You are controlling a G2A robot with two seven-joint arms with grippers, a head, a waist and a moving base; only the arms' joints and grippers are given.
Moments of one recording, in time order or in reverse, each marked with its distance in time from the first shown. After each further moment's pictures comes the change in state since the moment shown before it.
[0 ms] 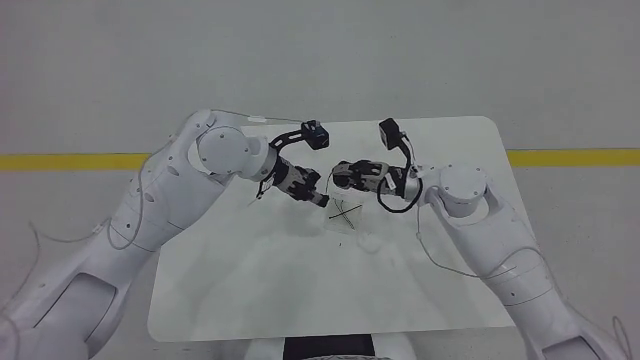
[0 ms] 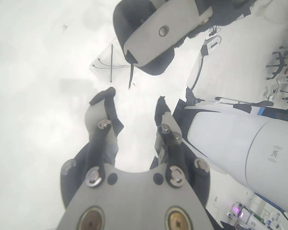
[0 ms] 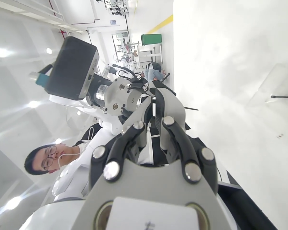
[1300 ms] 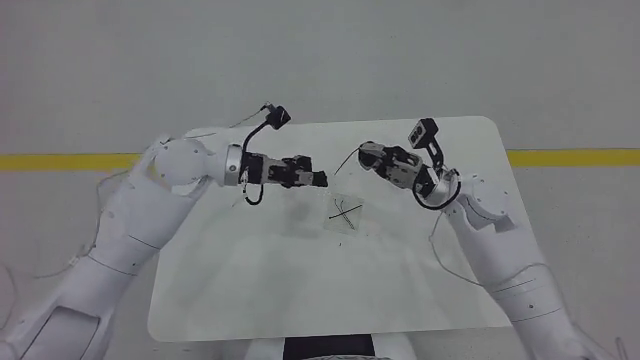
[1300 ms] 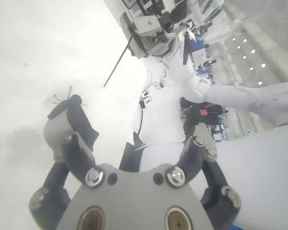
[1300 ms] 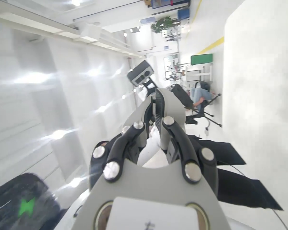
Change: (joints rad) left arm 0.223 0.061 -0.211 0.000 -0.522 -0.007 0.197; right arm -0.118 -0.010 0.127 0.057 0.418 -0.246 -0.016
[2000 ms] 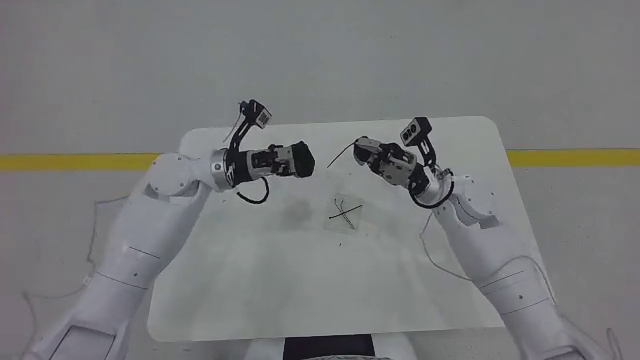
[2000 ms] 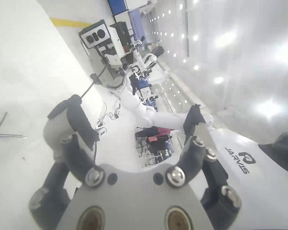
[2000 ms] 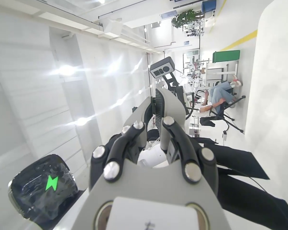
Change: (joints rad) left arm 0.109 -0.078 -0.143 0.065 -0.248 0.000 0.010; right arm 0.045 -0.025 -0.057 0.085 0.059 -0.100 0.005
